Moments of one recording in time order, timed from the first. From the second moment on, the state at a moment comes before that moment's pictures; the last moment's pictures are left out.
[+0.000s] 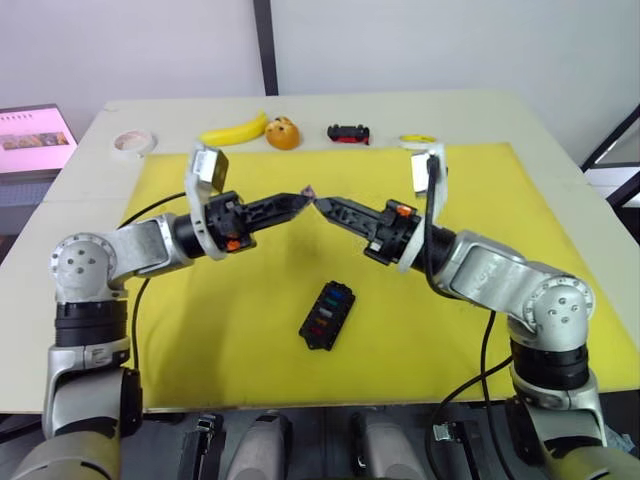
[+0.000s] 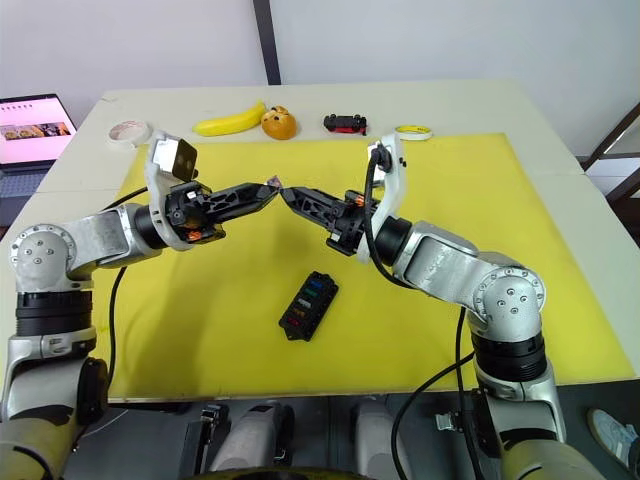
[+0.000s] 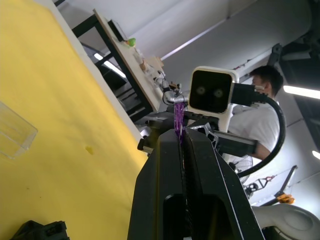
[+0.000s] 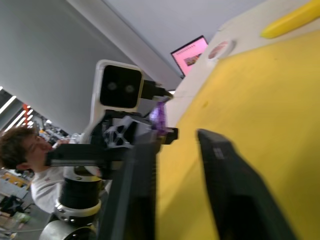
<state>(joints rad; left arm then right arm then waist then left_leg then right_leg) -0.67 0.56 0.21 0.08 -1.78 1.27 -0.28 -0.57 -0.45 -0.01 -0.44 1.74 0.88 -0.28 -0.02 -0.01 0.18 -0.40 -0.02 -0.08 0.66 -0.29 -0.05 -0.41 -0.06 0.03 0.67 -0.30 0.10</state>
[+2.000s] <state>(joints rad) -0.67 0.56 0.17 0.07 -1.80 1.26 -0.28 -0.60 -0.48 0.00 -0.43 1.76 0.86 -0.27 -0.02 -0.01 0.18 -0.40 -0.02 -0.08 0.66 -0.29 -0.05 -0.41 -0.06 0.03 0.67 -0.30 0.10</state>
